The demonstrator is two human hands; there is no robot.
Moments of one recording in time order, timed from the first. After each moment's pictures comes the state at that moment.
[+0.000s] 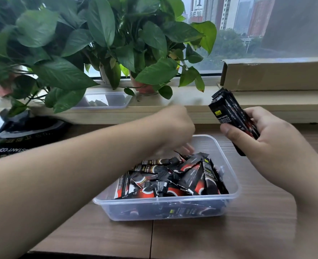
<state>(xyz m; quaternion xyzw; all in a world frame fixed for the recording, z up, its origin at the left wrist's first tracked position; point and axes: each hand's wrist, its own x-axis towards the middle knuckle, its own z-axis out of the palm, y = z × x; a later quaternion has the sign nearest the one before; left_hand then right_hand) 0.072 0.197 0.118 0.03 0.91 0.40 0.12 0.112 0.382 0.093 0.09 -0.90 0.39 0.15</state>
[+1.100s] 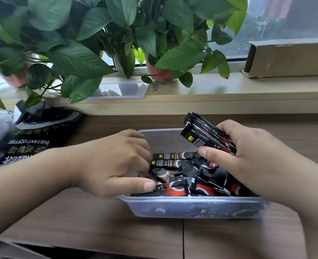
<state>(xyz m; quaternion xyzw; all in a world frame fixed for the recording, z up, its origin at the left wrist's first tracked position) 0.111 0.037 0.081 0.46 0.89 -0.02 0.05 0.112 0.310 0.081 0.15 -0.95 0.28 -0.01</state>
